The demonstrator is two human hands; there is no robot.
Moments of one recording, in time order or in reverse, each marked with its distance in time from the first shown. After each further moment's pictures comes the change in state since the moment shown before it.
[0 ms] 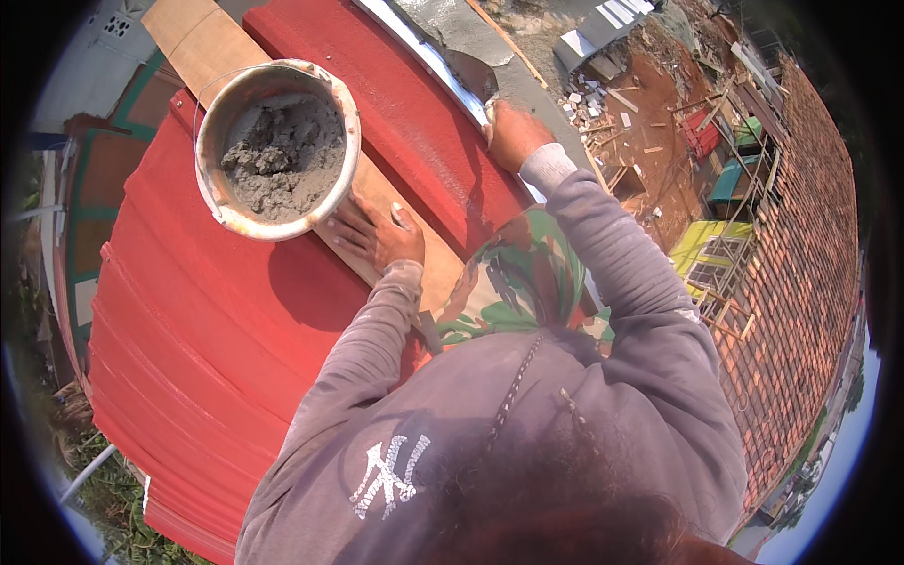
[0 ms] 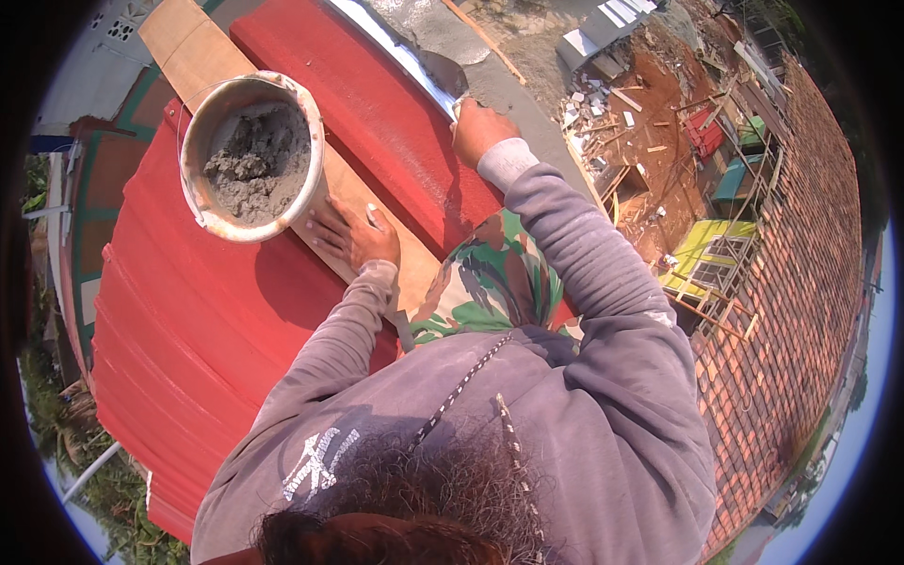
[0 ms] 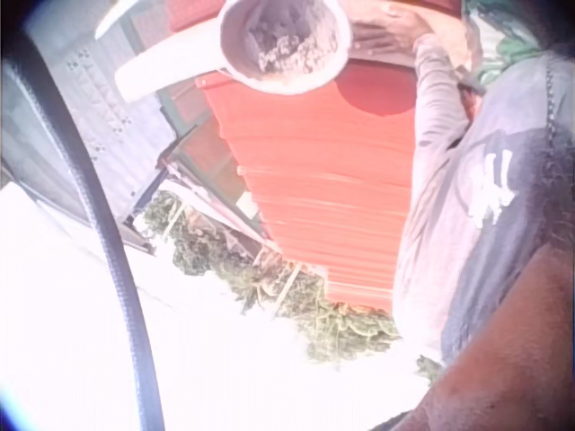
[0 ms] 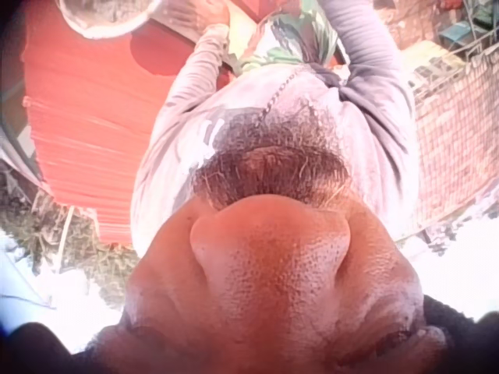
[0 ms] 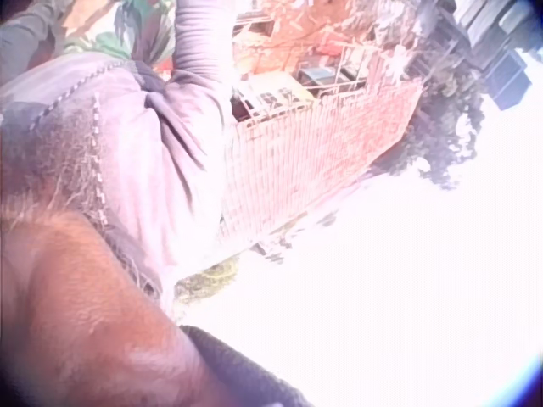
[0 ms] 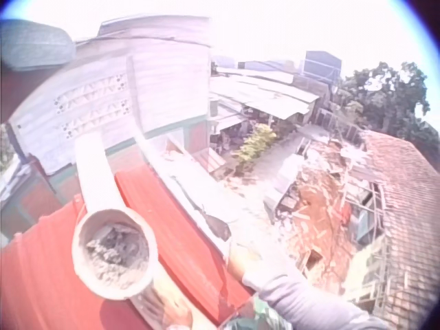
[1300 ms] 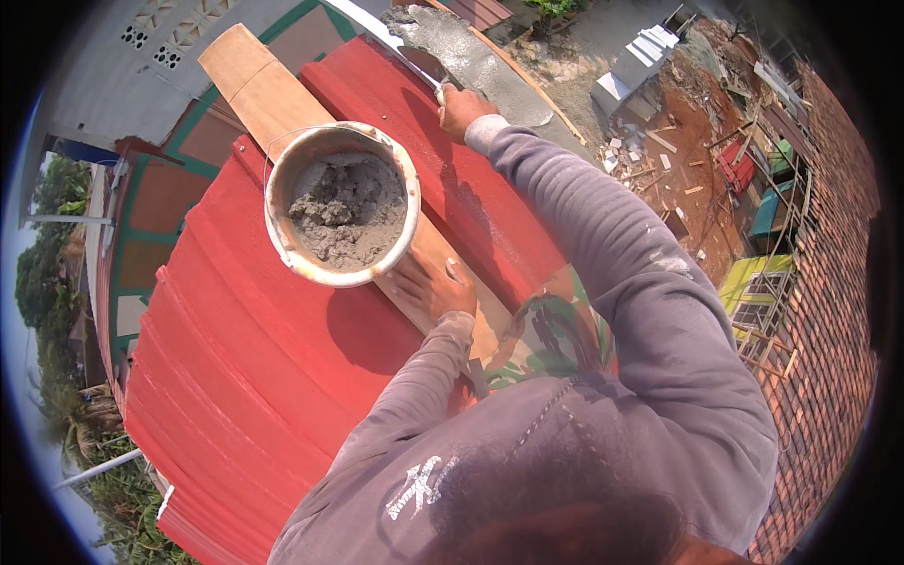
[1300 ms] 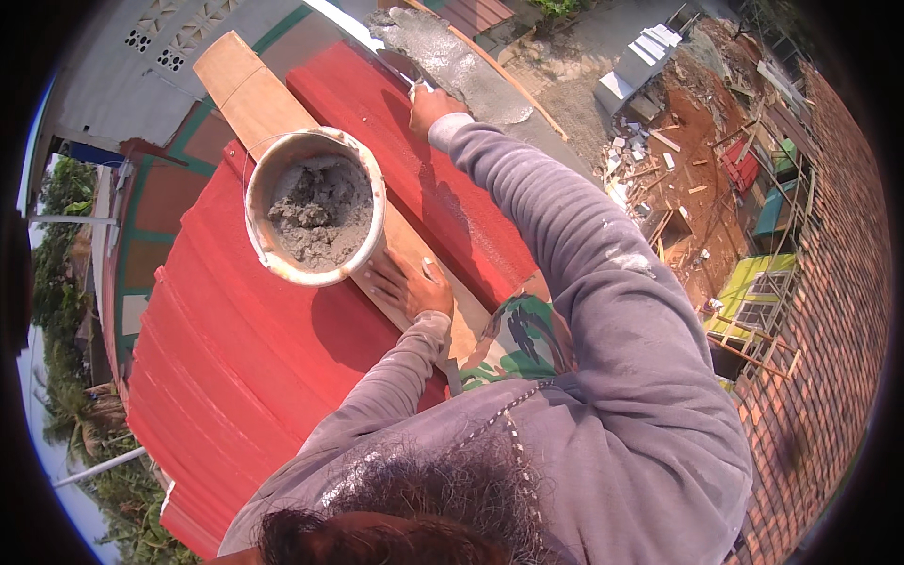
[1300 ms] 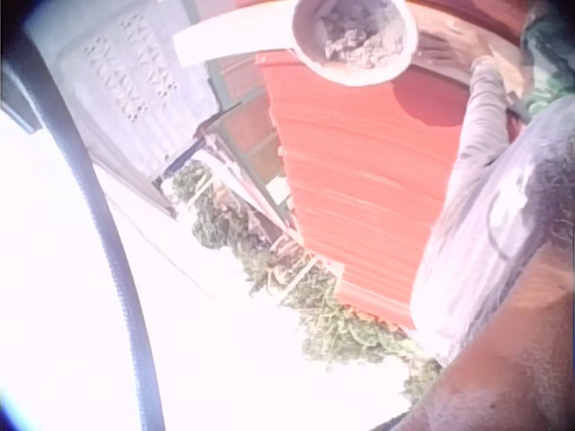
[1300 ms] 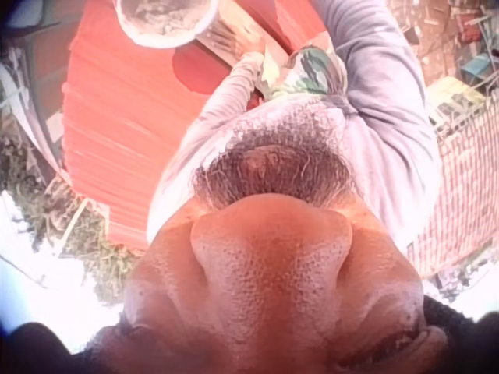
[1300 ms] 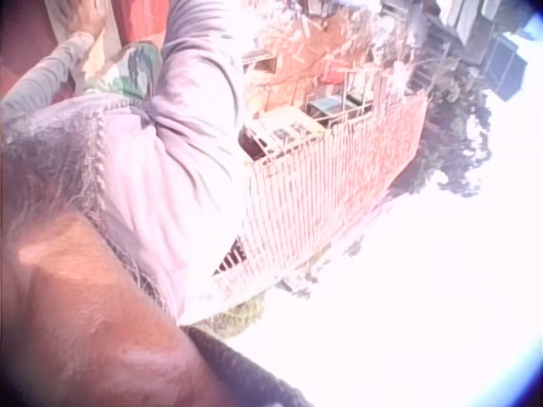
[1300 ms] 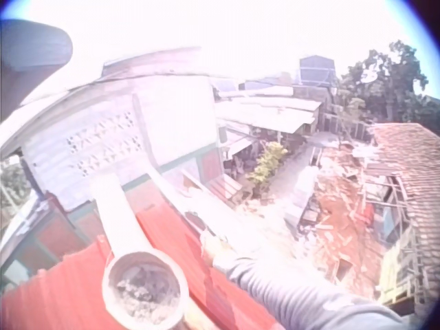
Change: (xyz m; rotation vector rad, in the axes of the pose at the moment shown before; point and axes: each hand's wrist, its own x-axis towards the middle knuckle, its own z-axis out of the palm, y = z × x) left_hand 0.000 0.002 -0.008 0.018 -0.042 -0.001; right_hand 0.137 -0.127 -0.024 0.166 0.147 -0.180
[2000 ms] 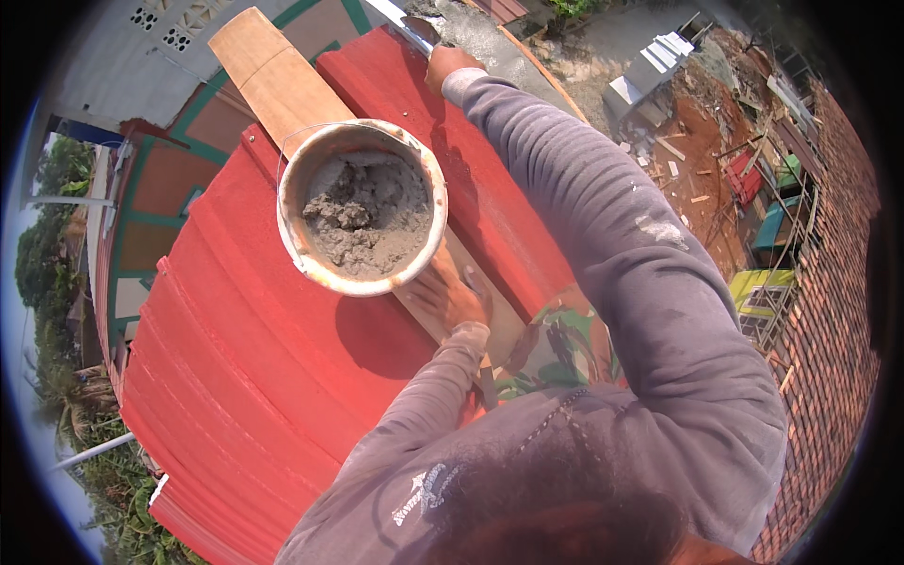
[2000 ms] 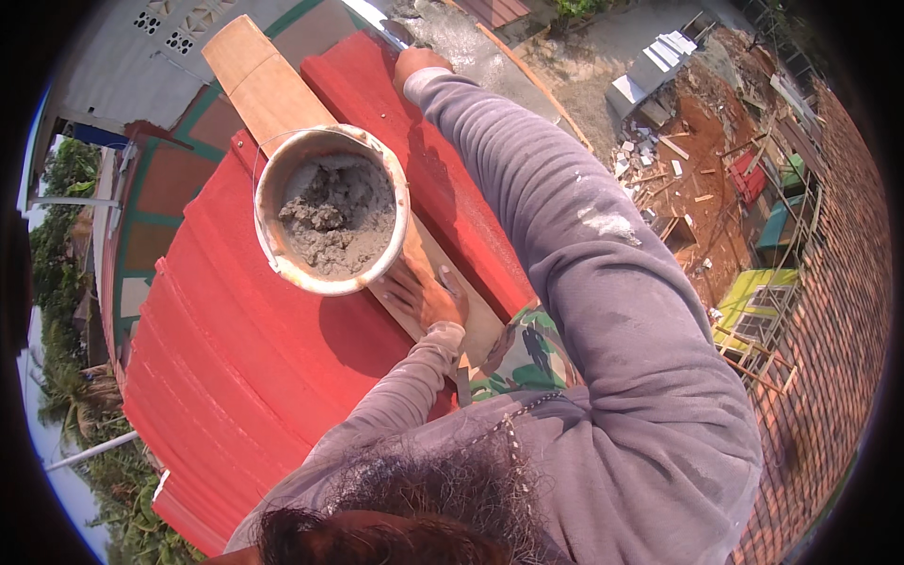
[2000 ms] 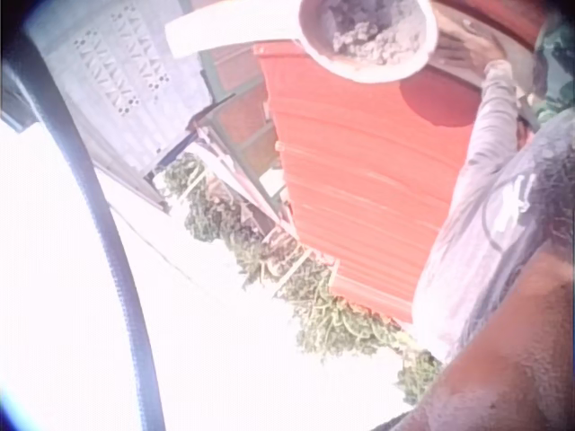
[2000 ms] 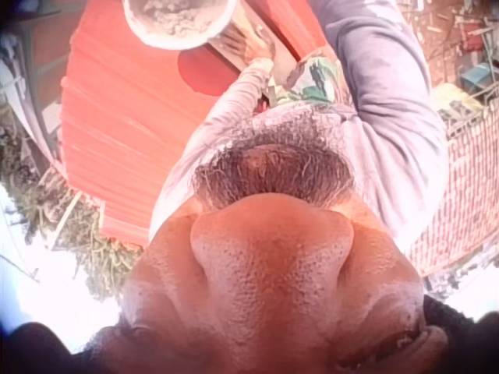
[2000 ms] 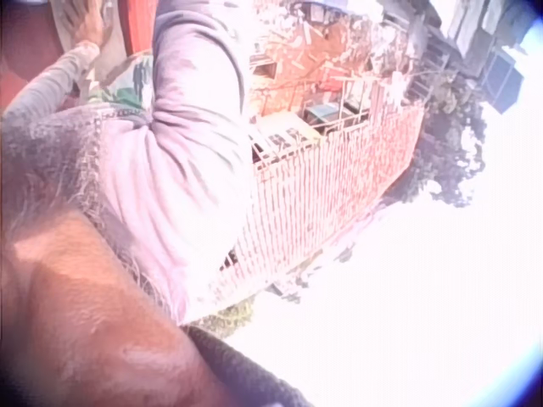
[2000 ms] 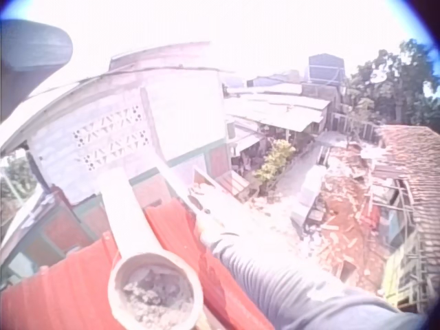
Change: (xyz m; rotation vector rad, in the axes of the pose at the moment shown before) left_hand 0.003 -0.003 0.009 0.021 -0.020 -0.006; right_hand 0.092 -0.066 -0.011 -0.055 0.057 0.036
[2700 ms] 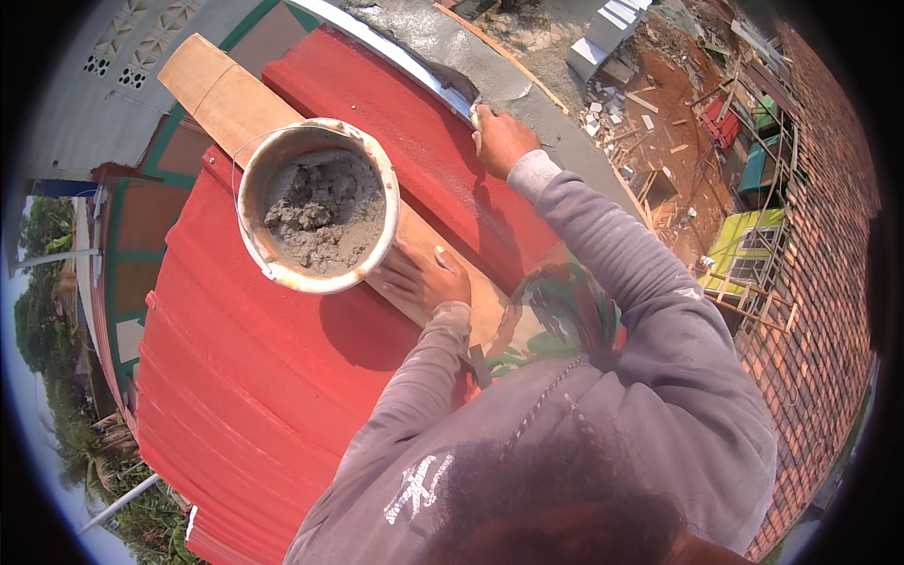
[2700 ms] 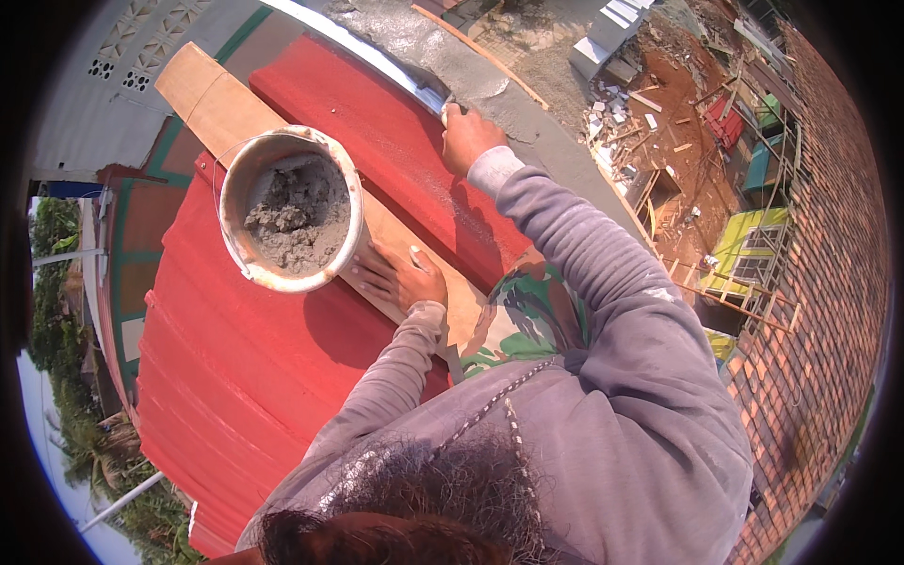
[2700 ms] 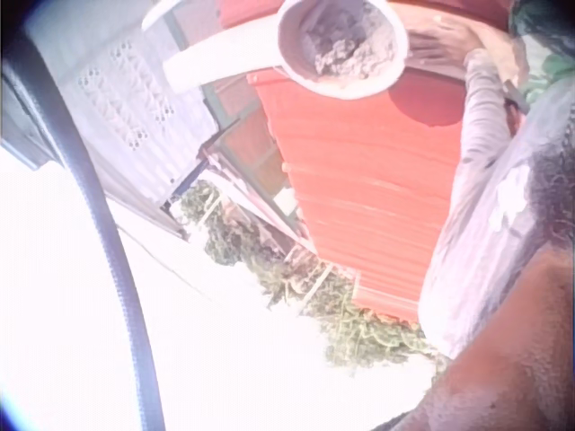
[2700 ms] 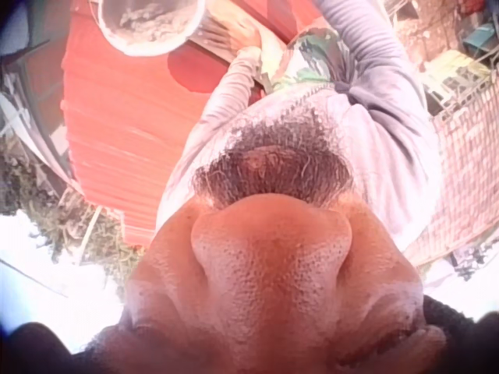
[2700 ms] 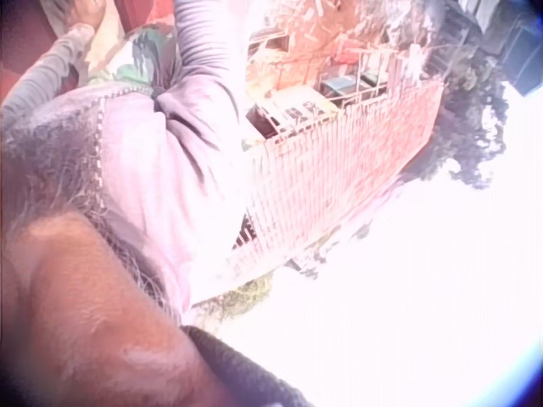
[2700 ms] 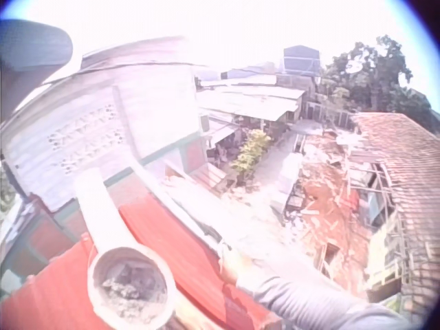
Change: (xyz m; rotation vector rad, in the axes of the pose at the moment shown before) left_hand -0.003 0.004 -0.001 -0.037 0.018 0.006; right_hand -0.191 0.133 0.012 -0.020 -0.028 0.082
